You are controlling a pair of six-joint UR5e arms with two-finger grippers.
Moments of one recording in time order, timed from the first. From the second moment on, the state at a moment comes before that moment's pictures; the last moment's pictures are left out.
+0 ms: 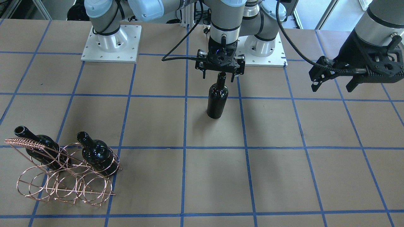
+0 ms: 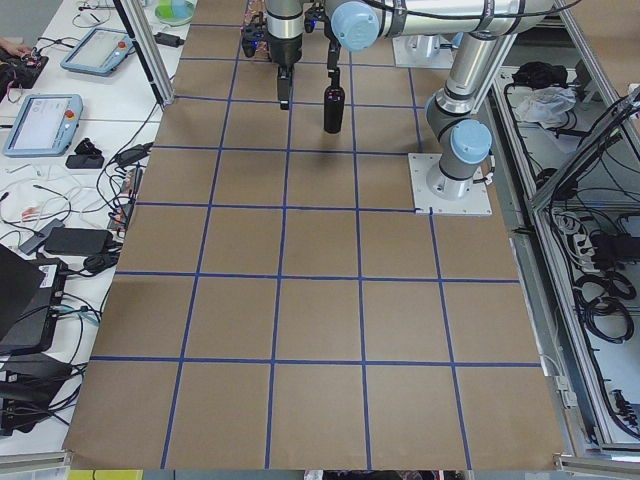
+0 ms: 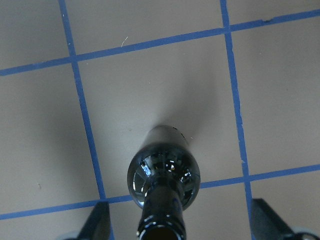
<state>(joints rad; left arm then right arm) -1.33 -1.59 -1.49 -1.58 1.62 0.27 2.23 -1.29 1.51 -1.83 -1.56 0.82</state>
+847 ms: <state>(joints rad) -1.33 -1.59 -1.49 -1.58 1.62 0.27 2.23 -1.27 1.51 -1.83 -1.56 0.77</state>
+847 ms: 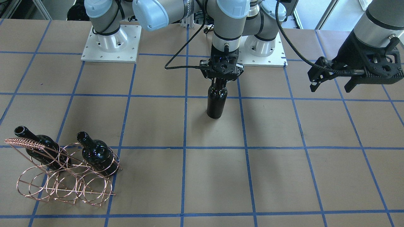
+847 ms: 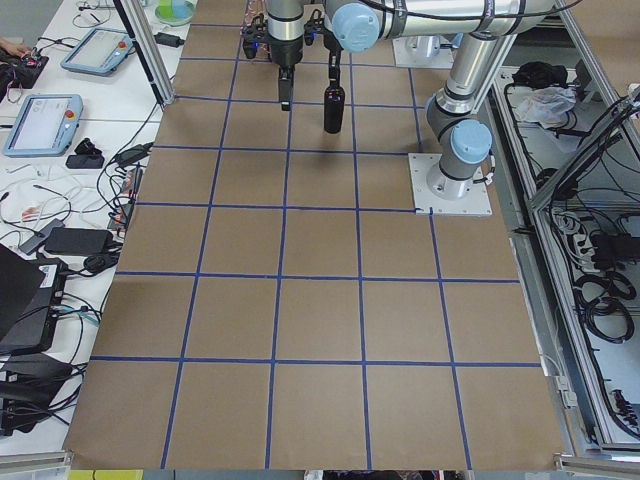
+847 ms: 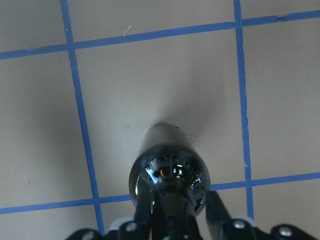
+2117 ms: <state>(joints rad) -1.52 -1.57 -1.50 -1.61 1.61 0.06 1.76 -1.43 1.50 -1.67 -1.54 0.26</state>
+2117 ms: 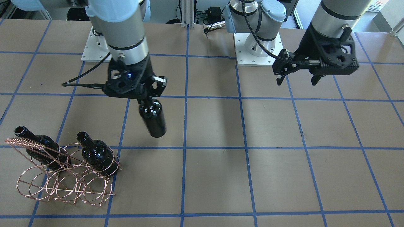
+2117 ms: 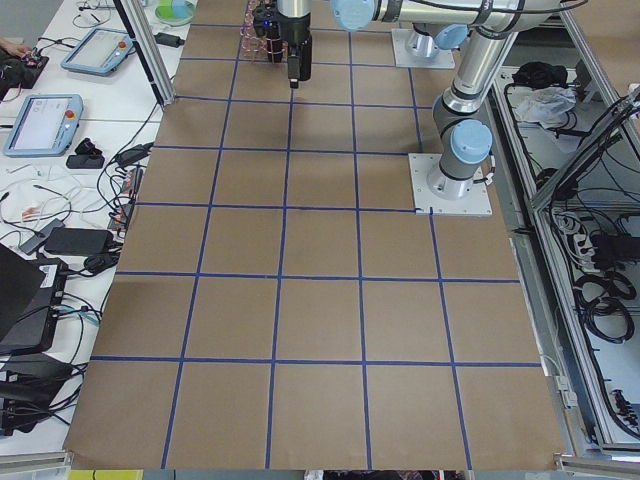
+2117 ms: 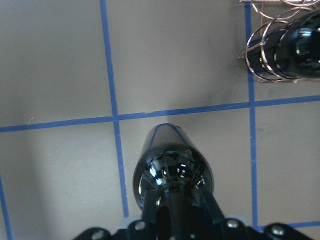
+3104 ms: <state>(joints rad) -1.61 -1.57 -1.54 -1.56 1.58 0.04 1.45 -1.42 1.32 -1.55 -1.60 -0.16</state>
